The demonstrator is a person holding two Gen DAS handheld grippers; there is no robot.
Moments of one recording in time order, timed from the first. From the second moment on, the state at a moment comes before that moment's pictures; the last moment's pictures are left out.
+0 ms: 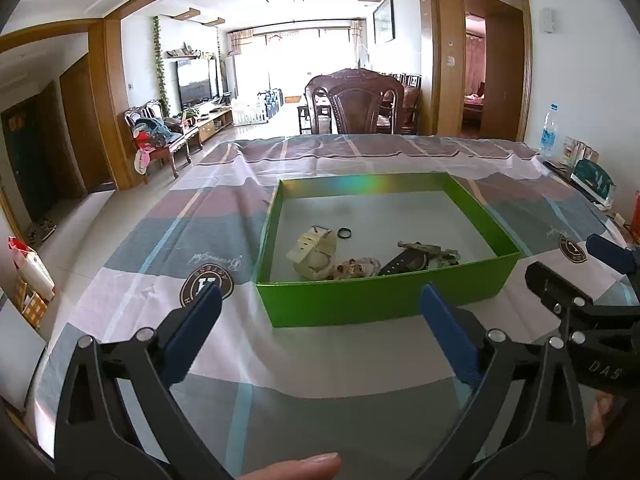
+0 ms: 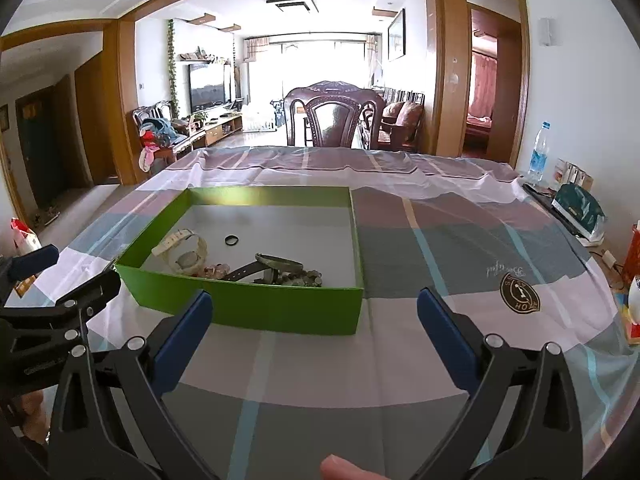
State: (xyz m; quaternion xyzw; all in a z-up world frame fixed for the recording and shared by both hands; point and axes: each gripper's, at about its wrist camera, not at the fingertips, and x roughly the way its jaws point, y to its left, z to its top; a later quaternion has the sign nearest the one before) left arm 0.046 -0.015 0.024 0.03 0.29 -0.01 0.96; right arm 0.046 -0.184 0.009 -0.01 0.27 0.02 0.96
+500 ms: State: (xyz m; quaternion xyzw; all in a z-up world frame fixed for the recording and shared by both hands) left arm 0.047 -0.014 0.021 0.03 0.29 -0.01 0.96; right arm 0.047 -0.181 0.006 -0.01 0.27 0.03 0.96
